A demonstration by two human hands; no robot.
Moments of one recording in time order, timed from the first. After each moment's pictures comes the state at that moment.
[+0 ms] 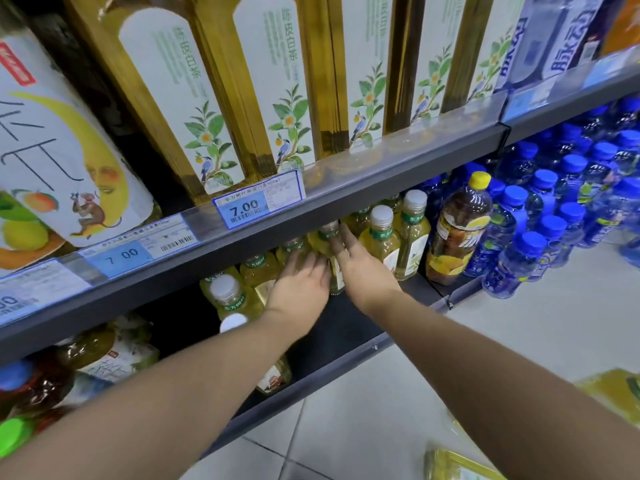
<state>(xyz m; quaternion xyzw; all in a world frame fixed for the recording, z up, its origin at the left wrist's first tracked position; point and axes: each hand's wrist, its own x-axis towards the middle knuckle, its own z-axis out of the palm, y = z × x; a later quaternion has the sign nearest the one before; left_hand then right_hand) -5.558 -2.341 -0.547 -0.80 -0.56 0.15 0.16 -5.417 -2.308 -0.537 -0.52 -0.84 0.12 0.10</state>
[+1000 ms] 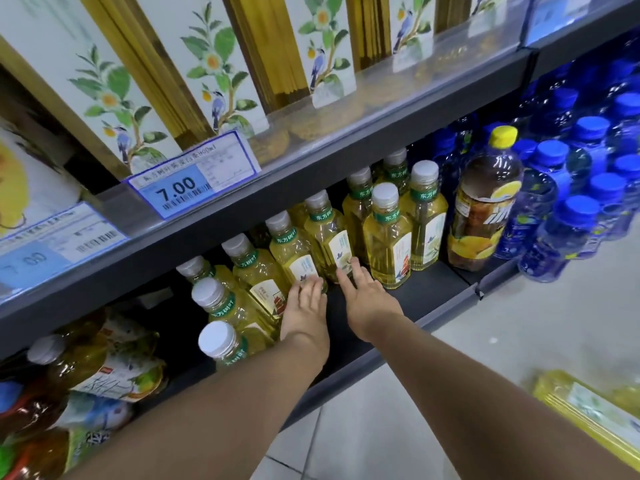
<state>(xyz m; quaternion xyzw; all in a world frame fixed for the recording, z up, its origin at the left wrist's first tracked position) -5.548 -2.341 -0.634 -0.67 -0.58 0.44 0.13 -5.426 -2.311 -0.637 -0.57 -0.79 0.22 -0.02</state>
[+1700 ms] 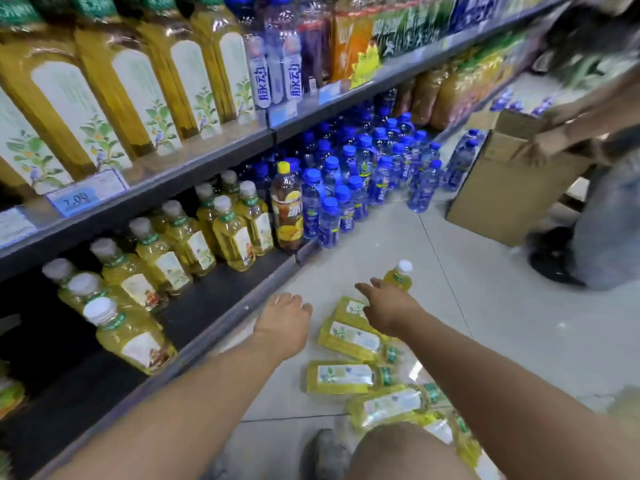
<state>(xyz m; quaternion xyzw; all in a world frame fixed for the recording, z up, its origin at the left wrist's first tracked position) -5.367 -2.499 -0.534 -0.89 -0.43 0.15 0.01 -5.150 -2.541 -0.510 -0.73 -0.65 0.18 -0.09</state>
